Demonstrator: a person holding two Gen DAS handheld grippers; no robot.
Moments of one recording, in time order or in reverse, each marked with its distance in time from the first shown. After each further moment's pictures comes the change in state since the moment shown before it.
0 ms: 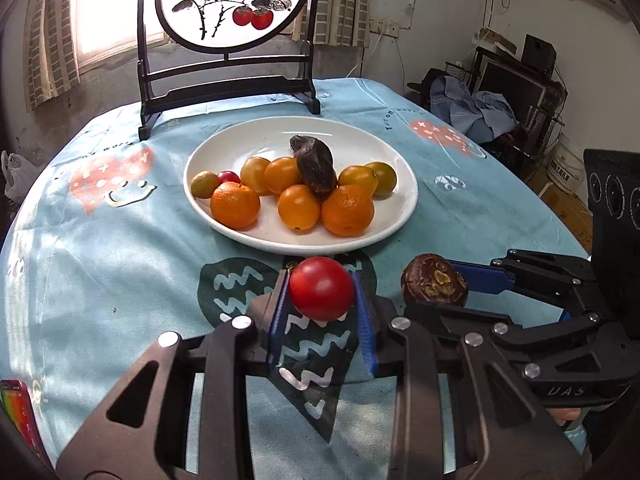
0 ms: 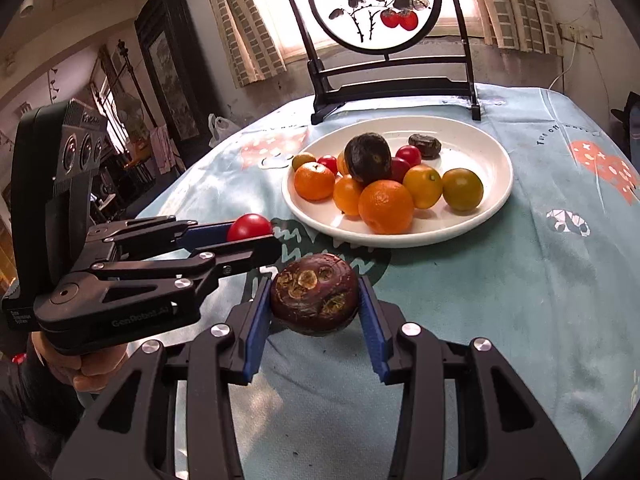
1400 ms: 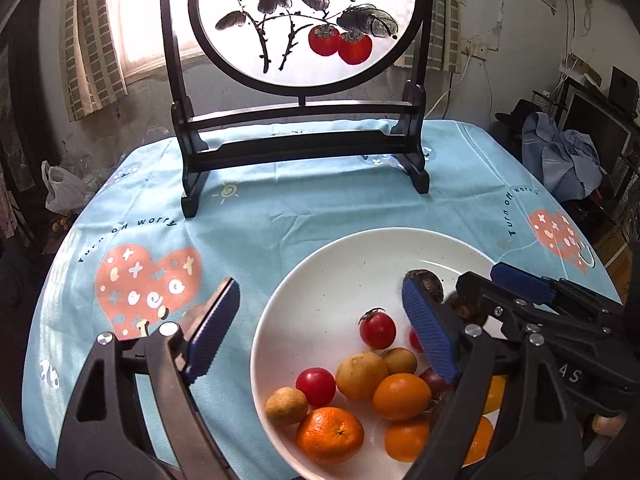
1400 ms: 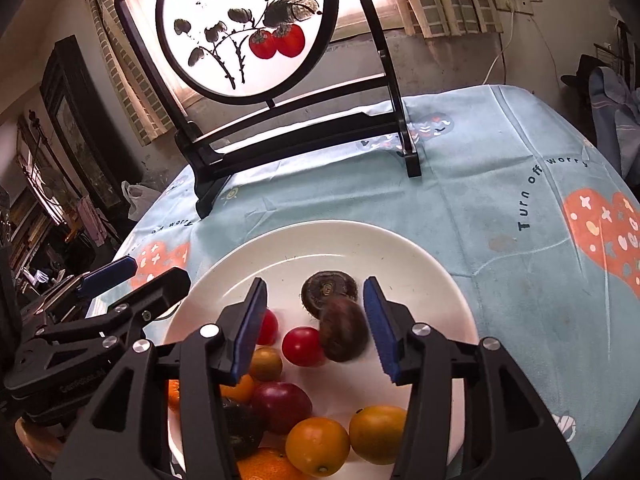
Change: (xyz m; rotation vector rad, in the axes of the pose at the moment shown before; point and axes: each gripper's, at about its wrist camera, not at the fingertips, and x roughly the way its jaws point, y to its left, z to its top) left arm 0.097 0.064 0.156 -0.082 -0.017 0.269; right arm 0.097 -0.101 0.146 0.230 -0.032 -0.201
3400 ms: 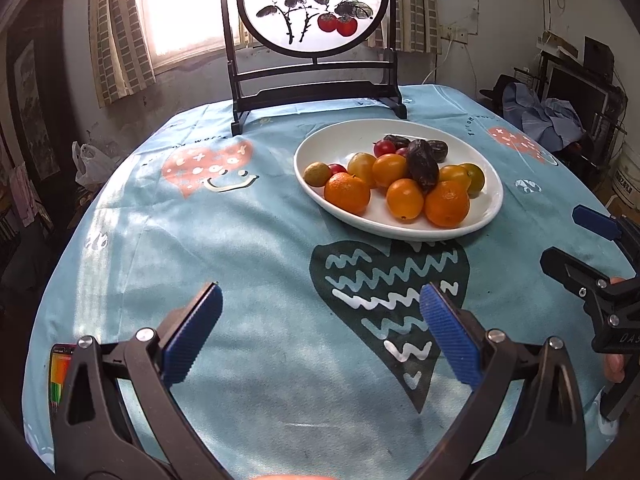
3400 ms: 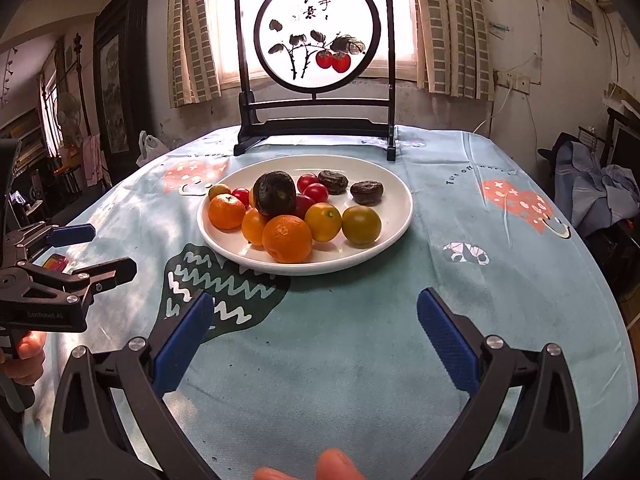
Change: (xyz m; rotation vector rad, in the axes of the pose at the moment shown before) left arm -0.127 0.012 -0.172 0.038 -0.008 0.022; right arm -0.136 0.029 -0.165 -0.279 -0.127 -0.108
